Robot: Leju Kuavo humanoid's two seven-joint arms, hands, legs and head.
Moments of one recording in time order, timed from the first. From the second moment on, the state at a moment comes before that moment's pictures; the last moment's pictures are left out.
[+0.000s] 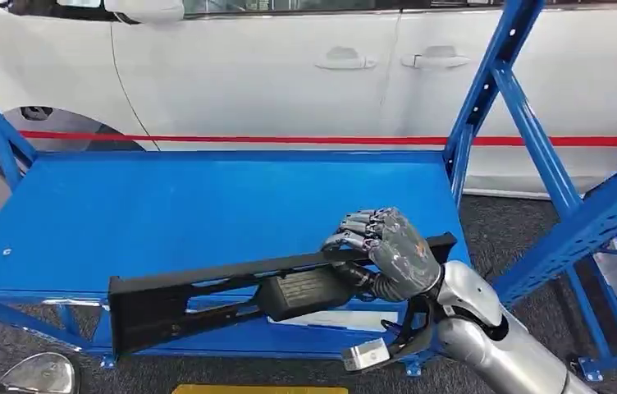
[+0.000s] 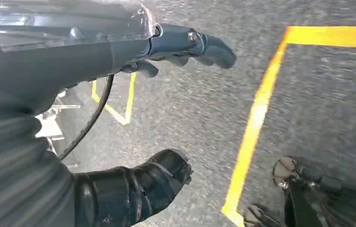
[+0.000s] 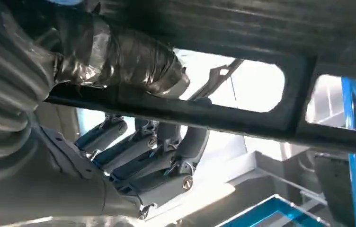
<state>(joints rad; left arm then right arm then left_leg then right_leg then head) -0.03 -0.05 1.13 -0.16 -1.02 -0.20 -0.14 -0.44 -0.38 0.86 -1.64 0.60 -0.30 -0.54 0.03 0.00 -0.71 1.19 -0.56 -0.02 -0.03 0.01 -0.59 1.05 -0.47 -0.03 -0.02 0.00</state>
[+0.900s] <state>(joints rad) -0.03 -0.05 1.14 -0.17 -1.04 -0.22 -0.14 -0.45 -0.39 0.88 -1.70 0.52 -0.22 -0.58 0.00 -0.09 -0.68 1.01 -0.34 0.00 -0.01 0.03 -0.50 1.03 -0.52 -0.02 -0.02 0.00</state>
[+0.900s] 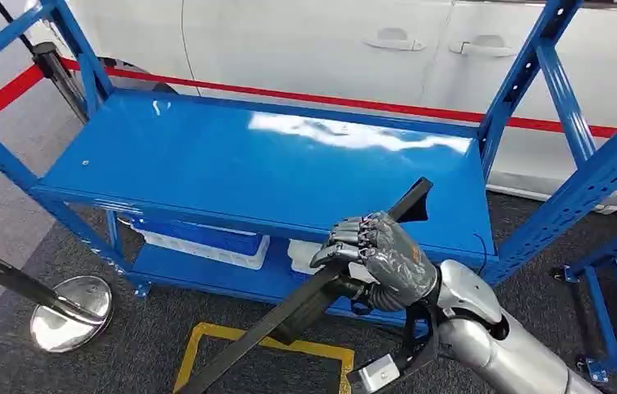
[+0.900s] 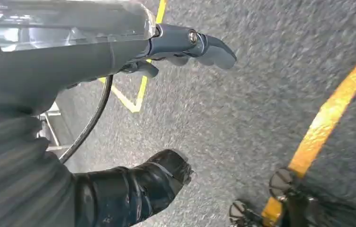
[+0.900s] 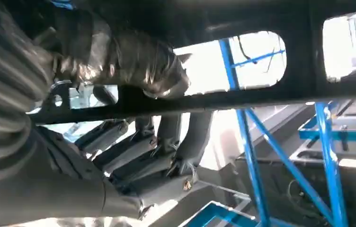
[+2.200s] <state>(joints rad) -0.03 0.00 1.15 -0.17 -1.06 -0.27 -0.14 -0.54 -0.26 0.91 -1.61 0.52 -0.21 -0.41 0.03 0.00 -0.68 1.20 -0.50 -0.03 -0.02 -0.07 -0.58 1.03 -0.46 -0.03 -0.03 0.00</state>
